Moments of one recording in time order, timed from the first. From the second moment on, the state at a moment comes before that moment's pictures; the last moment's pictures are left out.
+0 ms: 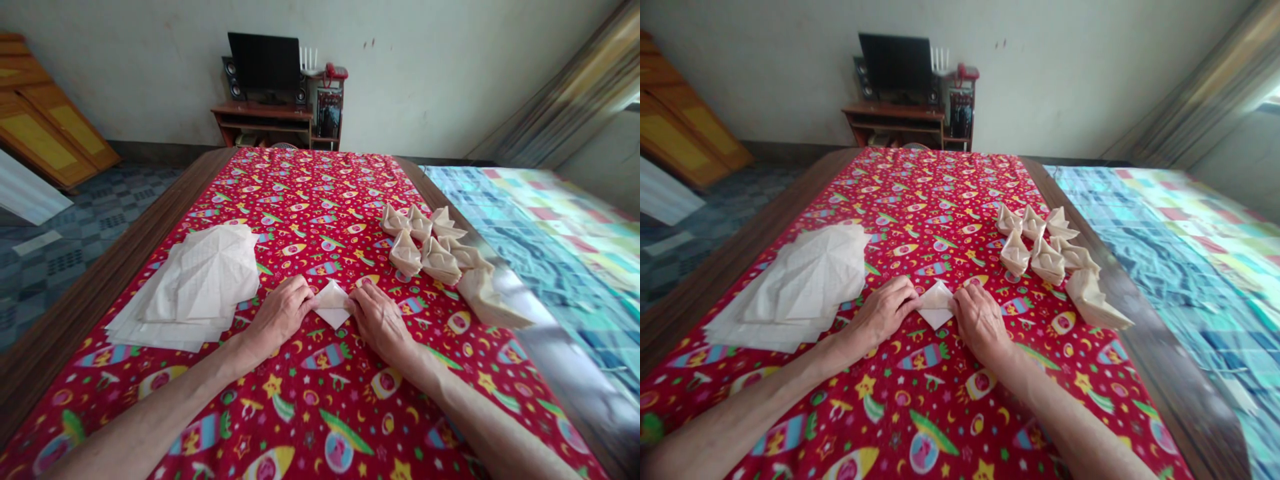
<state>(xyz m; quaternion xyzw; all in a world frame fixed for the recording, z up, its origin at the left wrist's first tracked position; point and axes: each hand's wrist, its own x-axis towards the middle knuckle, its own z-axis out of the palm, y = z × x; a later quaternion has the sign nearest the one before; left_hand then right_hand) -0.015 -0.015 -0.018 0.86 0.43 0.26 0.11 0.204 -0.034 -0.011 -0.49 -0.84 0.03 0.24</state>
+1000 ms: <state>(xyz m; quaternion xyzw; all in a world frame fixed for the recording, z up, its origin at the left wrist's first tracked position) -0.004 -0.017 -0.011 0.83 0.48 0.28 0.11 0.210 -0.034 -0.007 -0.50 -0.84 -0.02 0.21</state>
